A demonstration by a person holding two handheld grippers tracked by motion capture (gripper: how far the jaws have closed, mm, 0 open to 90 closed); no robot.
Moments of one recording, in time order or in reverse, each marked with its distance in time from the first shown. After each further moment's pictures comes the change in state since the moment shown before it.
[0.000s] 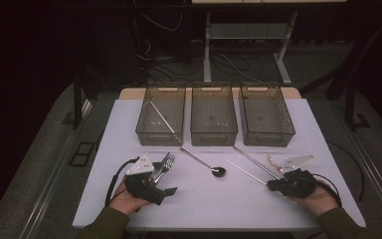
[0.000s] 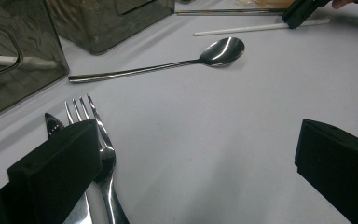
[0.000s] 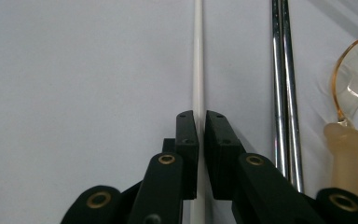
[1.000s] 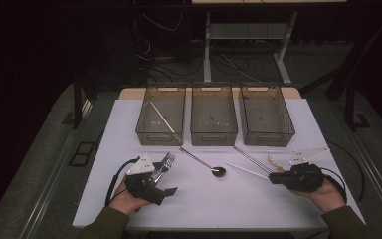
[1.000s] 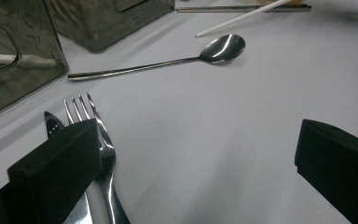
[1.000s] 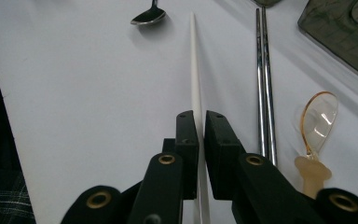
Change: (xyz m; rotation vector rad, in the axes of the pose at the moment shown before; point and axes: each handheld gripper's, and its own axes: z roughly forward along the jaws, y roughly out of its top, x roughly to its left) left arm 0.000 0.000 0.001 0.010 0.004 0.002; right arm -0.003 0.014 -0.028 -0.114 0.044 0.006
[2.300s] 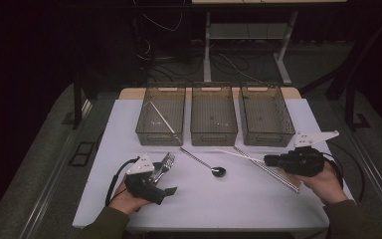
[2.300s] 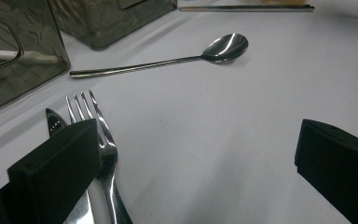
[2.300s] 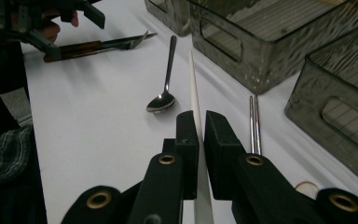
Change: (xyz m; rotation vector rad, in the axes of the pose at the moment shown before) left arm 0.002 -0.001 0.001 0.003 0.002 -0.010; right arm -0.007 0.041 -0.018 -0.186 0.066 0.015
